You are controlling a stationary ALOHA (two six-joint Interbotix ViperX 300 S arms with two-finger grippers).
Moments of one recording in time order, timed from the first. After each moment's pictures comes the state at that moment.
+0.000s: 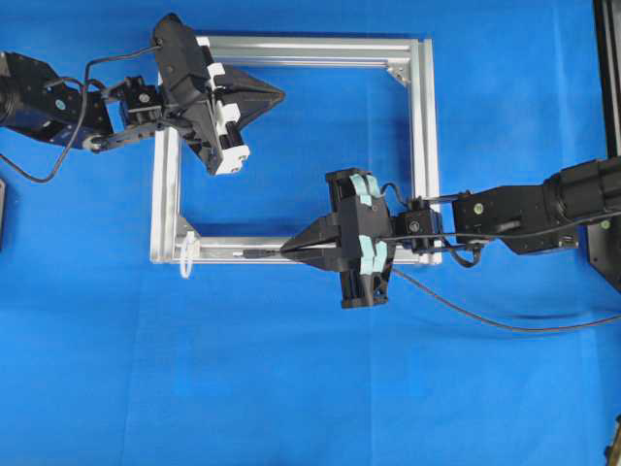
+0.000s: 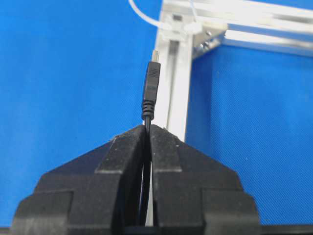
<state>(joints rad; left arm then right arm) 0.28 0.13 0.85 -0.09 -0.71 0.01 0.07 0.19 0.72 0.00 -0.50 0.09</state>
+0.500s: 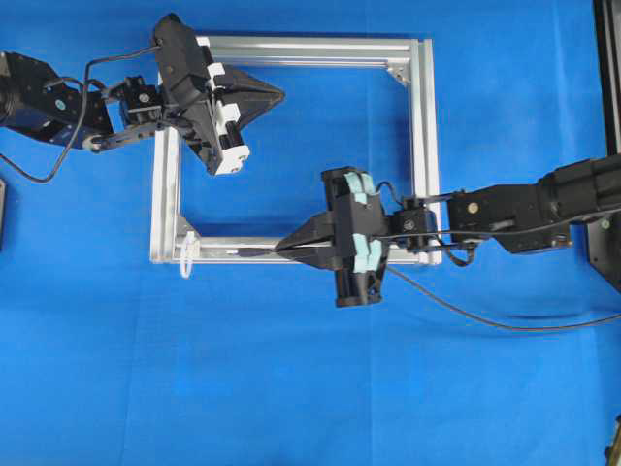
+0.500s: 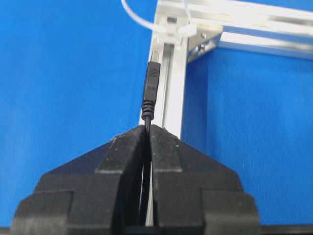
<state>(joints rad) 0.28 0.13 0.85 -0.09 -0.71 0.01 0.07 0.21 0.69 0.00 -0.50 0.09</state>
